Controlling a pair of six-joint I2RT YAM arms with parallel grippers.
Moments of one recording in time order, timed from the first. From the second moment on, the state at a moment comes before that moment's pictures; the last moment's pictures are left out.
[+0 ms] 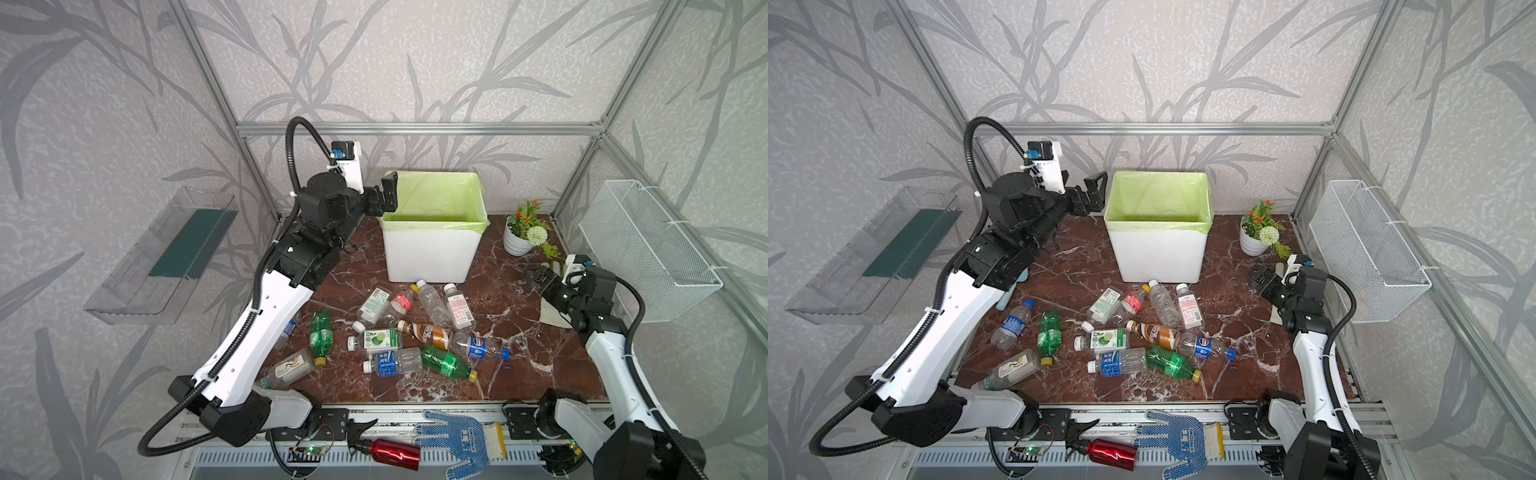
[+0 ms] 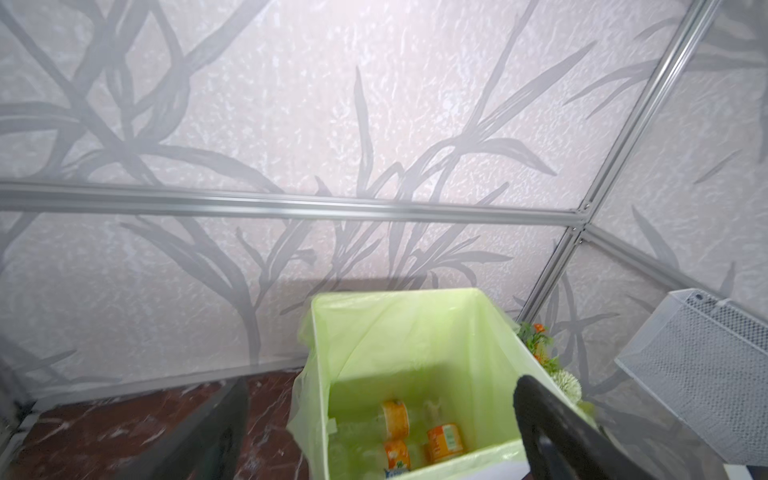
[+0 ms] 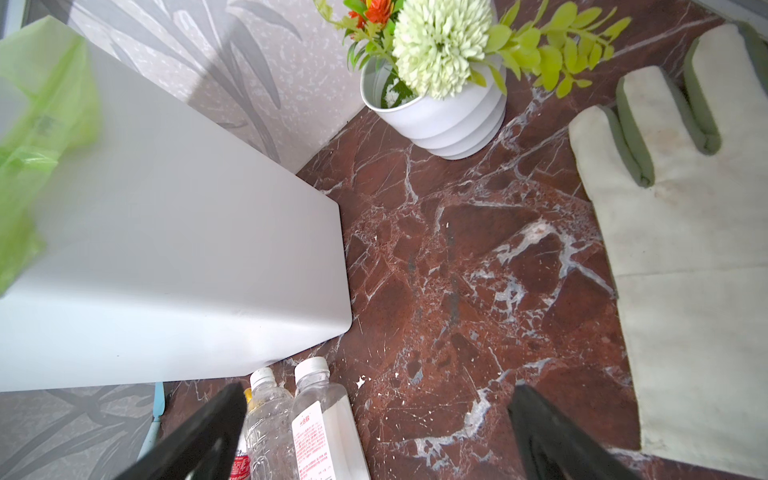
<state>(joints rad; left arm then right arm) -0.52 1.33 1.64 -0.39 -0.25 -0.20 -0.26 0.98 0.65 -0.26 -0.45 0.54</state>
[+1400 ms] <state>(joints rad) -0.15 1.11 0.89 -0.44 -0.26 -0.42 1.05 1.55 1.09 -0.44 -0.18 -0.18</state>
